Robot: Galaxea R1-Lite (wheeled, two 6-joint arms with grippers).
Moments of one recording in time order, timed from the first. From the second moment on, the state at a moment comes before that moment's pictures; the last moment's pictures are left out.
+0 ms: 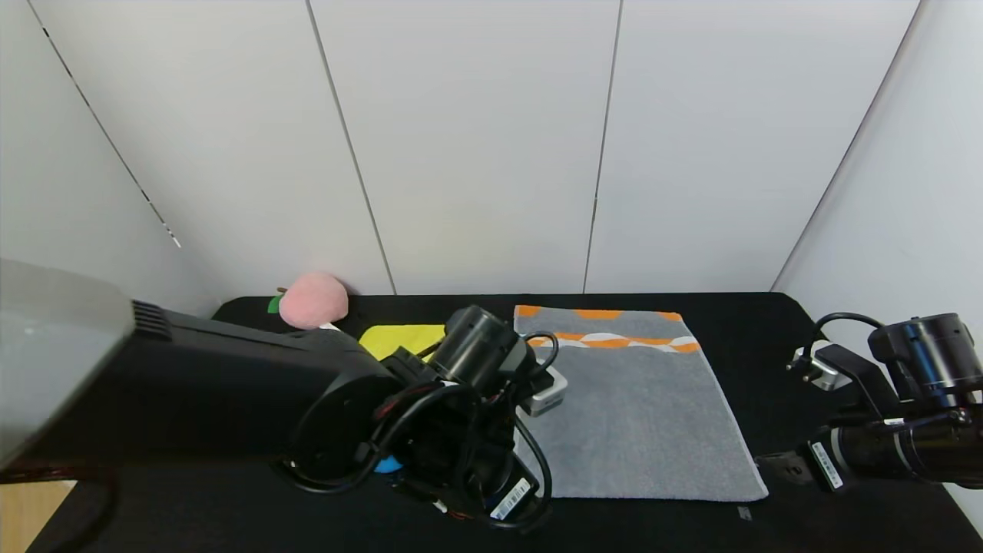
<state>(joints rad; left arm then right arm) -0.76 1.93 -1.19 0.24 0.00 0.16 0.08 1.67 -0.68 -0.09 0.05 -0.23</state>
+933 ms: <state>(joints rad) -0.81 2.21 -1.37 0.25 0.13 0.15 0.08 1.74 -0.71 -0.09 0.05 -0.23</state>
